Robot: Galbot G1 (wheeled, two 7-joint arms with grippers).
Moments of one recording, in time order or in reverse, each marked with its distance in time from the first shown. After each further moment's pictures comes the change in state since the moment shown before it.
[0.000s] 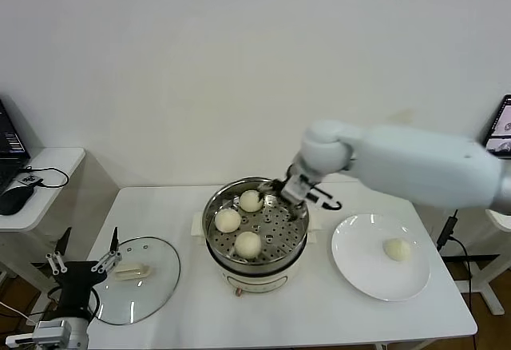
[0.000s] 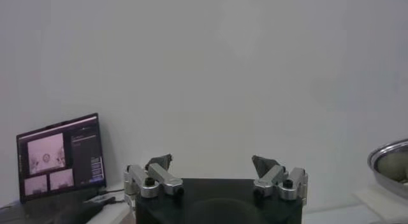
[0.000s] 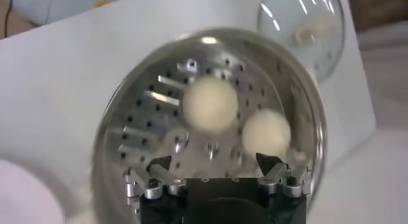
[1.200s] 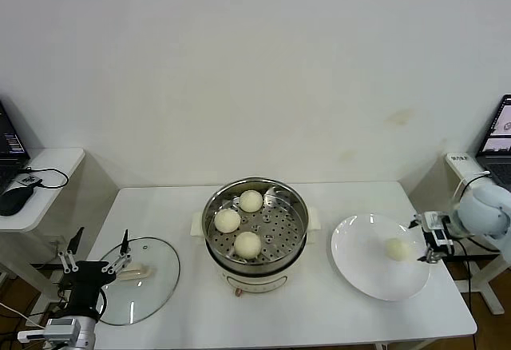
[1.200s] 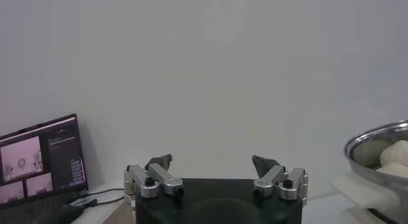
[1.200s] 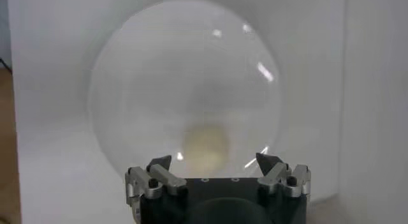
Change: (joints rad) left arm -0.003 0.028 0.029 0.013 0.019 0.012 0.005; right arm -0.903 -0.481 0.775 -0.145 -0.244 -0.210 0.006
